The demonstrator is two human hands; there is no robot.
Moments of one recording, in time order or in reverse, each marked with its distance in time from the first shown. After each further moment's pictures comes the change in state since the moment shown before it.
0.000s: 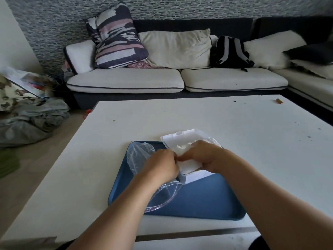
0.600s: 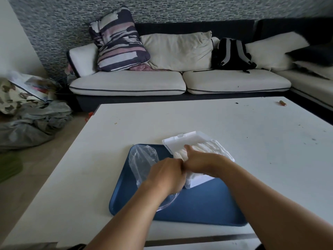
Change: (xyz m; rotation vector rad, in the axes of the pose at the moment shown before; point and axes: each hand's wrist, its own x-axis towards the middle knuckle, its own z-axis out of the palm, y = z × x) left_hand -0.009 0.008 0.007 0.129 -0.036 0.075; right_hand -0.013 -0.011 0.009 -0.588 -0.095 -0.018
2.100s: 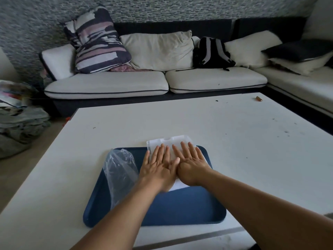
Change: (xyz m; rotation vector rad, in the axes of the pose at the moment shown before) left_hand 0.055 0.011 0.054 0.211 -0.071 -0.025; right_hand 0.033 0.074 0.016 -0.676 0.248 -0.101
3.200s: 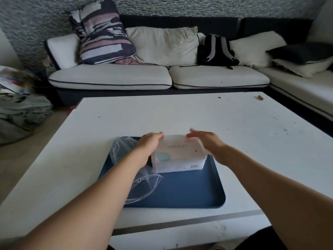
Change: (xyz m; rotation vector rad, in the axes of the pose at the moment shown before) left_hand 0.005 -0.036 -0.041 -1.294 0.114 -0.292; right_hand -0.005 0.047 -0.028 1.345 0.123 0.190
